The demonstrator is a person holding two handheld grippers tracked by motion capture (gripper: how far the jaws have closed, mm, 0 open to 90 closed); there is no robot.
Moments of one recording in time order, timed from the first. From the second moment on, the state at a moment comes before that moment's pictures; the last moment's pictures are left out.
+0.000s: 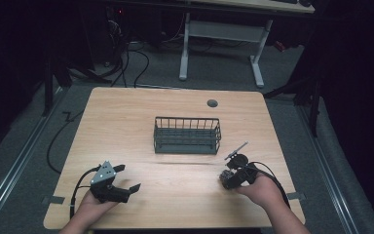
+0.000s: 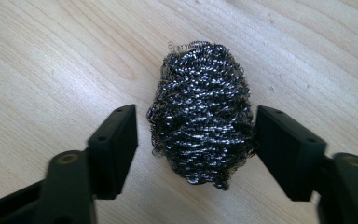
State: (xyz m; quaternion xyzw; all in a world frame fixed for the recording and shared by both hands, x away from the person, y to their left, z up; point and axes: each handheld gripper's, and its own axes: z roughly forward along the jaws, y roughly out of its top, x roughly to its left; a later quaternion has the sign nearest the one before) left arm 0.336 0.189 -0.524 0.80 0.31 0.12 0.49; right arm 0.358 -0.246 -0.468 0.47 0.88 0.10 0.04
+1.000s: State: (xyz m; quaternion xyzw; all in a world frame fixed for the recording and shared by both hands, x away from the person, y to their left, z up) left arm 0.337 0.190 -0.524 0.80 0.31 0.13 0.50; right arm 0.361 -0.241 -0.458 0.48 0.87 0.09 0.02
